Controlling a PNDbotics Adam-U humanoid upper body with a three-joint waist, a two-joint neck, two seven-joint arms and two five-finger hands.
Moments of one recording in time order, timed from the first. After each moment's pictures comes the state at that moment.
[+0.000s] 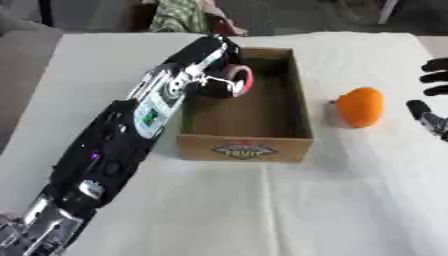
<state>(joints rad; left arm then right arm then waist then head) -0.95 0.25 -0.32 -1.17 -0.76 -0.02 -0.30 -0.41 -0.49 -0.01 -1.63 0.04 -0.11 0.20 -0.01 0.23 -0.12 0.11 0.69</state>
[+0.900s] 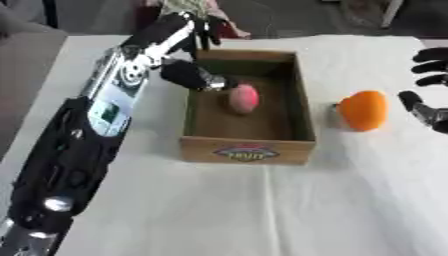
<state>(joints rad) -0.81 0.29 -0.11 -1.51 -0.73 0.10 -0.40 -0.46 -0.53 0.00 -1.61 0.05 -0.11 0.20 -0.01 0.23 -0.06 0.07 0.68</state>
